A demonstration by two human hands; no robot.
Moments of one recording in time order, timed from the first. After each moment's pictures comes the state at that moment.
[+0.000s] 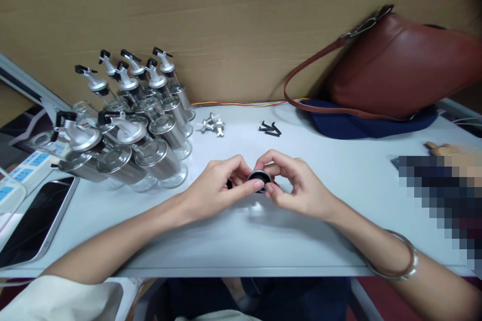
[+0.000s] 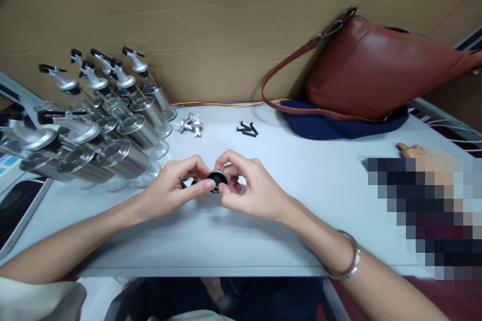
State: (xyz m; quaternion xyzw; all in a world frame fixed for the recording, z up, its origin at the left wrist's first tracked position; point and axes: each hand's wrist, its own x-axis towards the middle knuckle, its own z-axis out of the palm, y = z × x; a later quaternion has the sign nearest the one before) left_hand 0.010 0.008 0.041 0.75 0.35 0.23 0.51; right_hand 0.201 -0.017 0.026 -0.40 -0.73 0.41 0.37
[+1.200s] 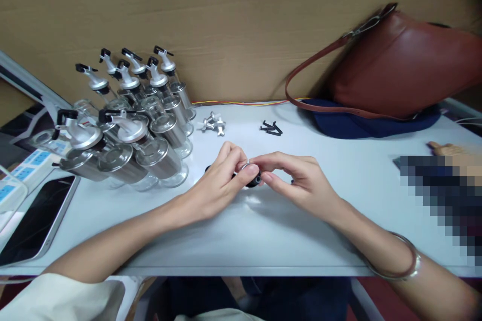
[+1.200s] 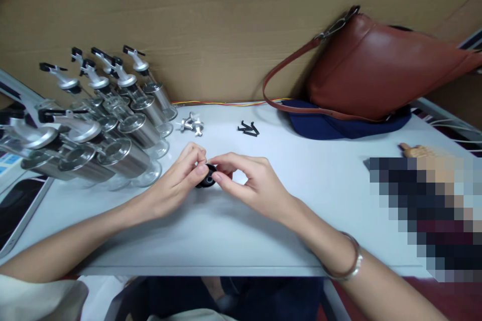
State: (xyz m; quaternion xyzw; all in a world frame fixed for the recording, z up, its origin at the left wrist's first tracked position) left_hand 0.011 0.008 0.040 0.78 0.37 0.25 0.44; right_hand 0.205 -0.015 0.029 -0.40 -0.77 0.29 0.40
